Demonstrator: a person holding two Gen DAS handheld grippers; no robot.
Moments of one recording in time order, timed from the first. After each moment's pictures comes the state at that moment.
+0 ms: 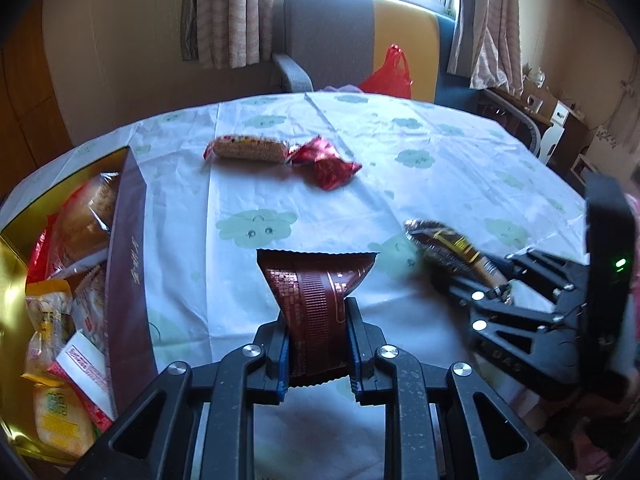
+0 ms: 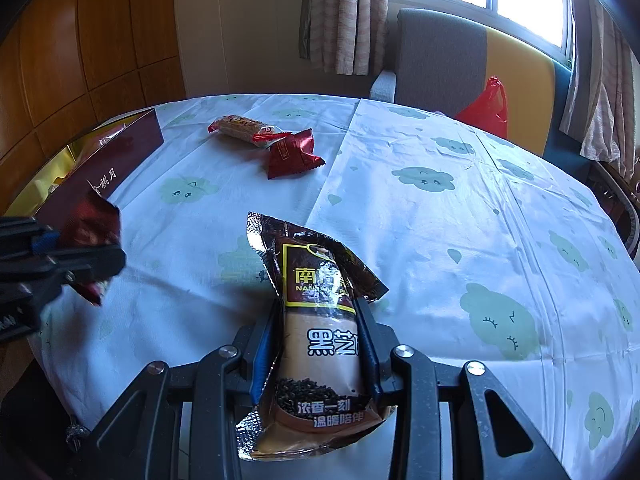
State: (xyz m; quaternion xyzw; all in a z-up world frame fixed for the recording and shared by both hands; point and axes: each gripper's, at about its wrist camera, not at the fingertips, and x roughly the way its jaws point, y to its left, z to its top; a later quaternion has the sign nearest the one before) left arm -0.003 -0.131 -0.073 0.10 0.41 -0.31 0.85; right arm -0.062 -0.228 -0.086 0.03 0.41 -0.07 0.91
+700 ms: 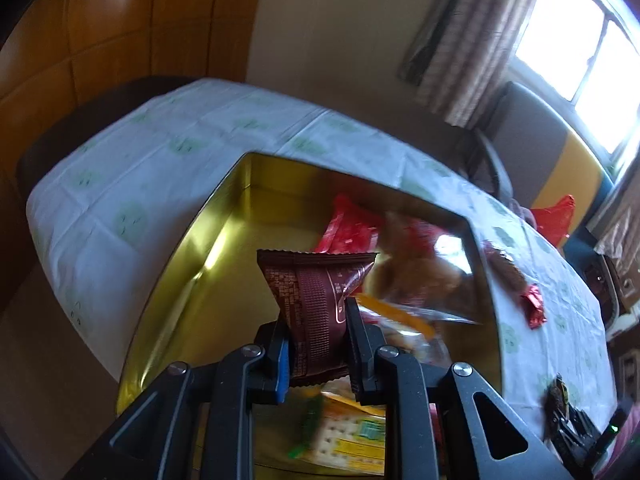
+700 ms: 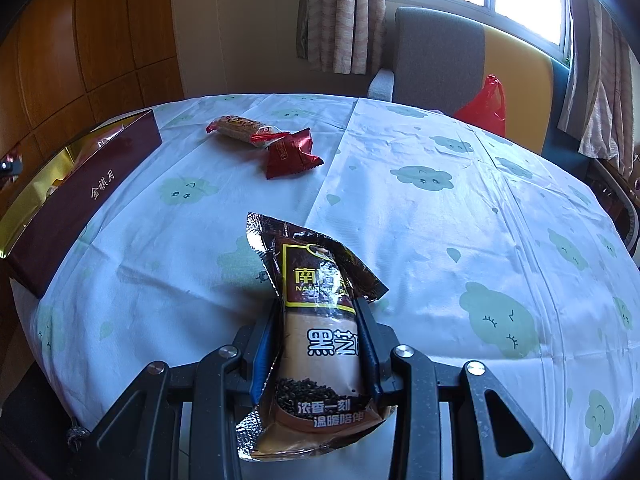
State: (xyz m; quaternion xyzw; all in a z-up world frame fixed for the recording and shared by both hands) left arm 0.098 0.130 -0.042 -0.11 0.44 -0.05 0.89; right arm -0.061 -0.229 -0.086 0.03 0.41 -0.07 0.91
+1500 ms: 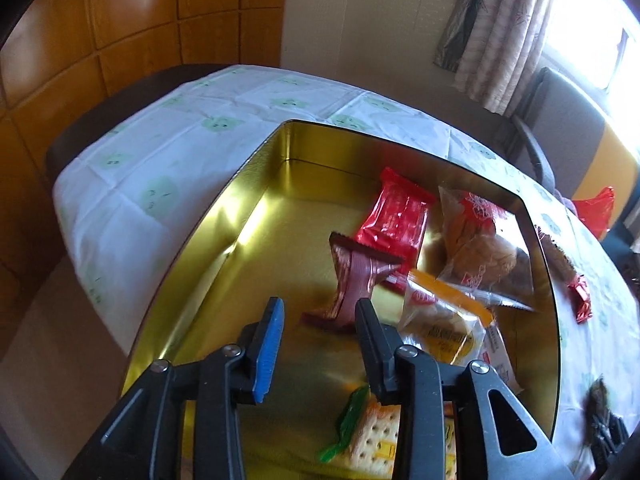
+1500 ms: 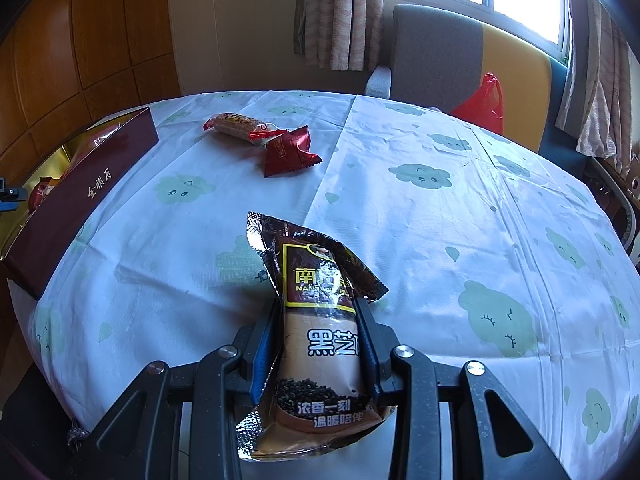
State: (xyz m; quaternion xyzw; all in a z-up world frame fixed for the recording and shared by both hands) left arm 0.088 0.121 -0.066 -0.07 0.45 0.02 0.89; right arm -0.059 -0.226 -0.087 0.03 0.42 -0.08 0.90
